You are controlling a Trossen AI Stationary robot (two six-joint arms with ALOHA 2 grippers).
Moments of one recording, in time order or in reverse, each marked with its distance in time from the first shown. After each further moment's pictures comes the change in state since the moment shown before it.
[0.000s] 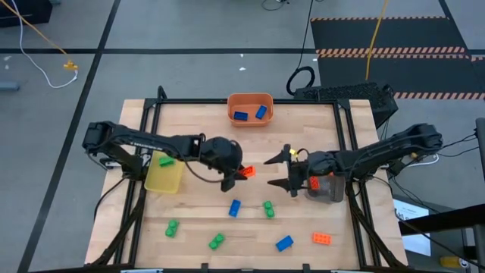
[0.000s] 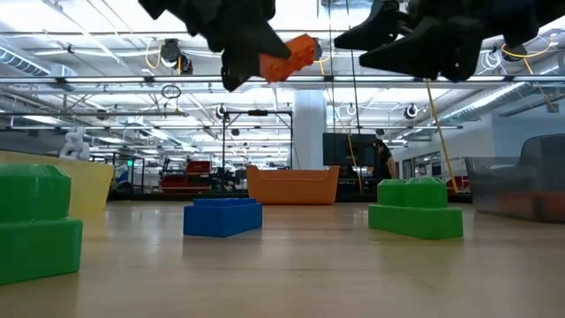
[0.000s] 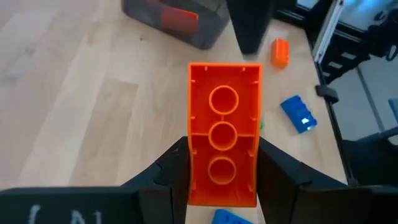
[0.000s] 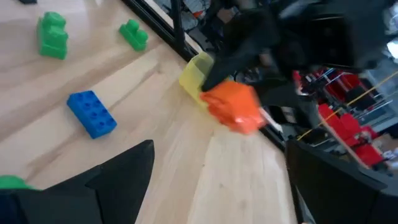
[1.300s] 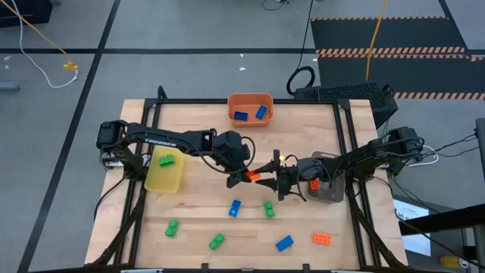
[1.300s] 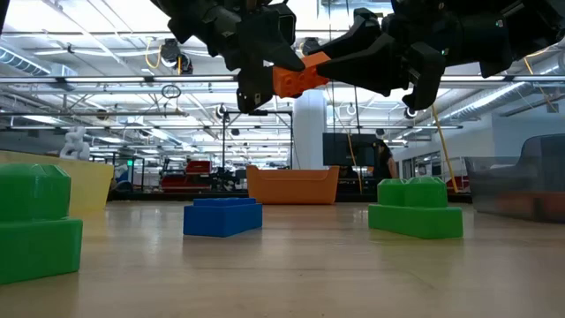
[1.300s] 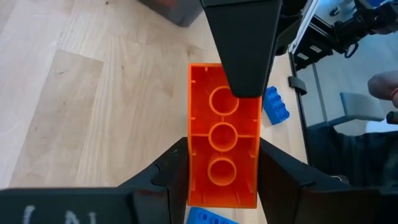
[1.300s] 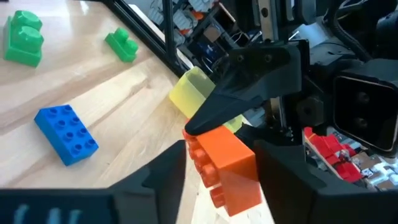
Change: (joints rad) left arm 0.077 0.132 0.063 0.007 0.250 -0.049; right arm -0.009 0.282 0.002 0.385 -0.015 -0.037
